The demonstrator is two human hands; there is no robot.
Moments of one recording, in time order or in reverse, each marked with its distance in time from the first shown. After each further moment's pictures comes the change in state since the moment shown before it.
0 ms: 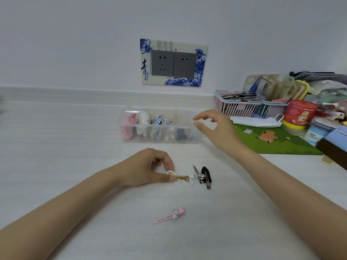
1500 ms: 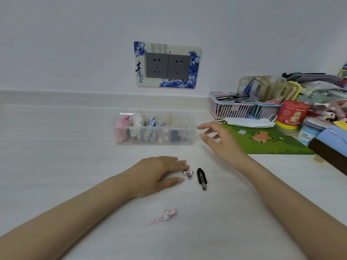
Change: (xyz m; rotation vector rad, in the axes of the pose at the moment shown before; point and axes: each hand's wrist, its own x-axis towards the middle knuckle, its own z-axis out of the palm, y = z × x) left_hand 0.010 0.012 0.025 0.422 -0.112 0.131; right_hand -0.030 0.016 -0.016 0.063 -0.076 0.060
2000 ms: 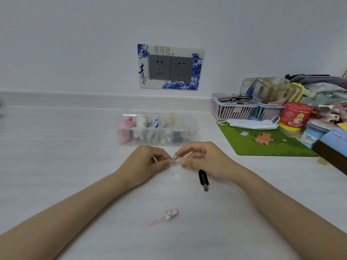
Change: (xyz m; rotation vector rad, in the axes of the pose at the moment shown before) left_hand -0.001 -0.019 -0.007 -0.371 0.347 -0.201; right_hand -0.018 -0.023 0.024 0.320 -0.420 0.075
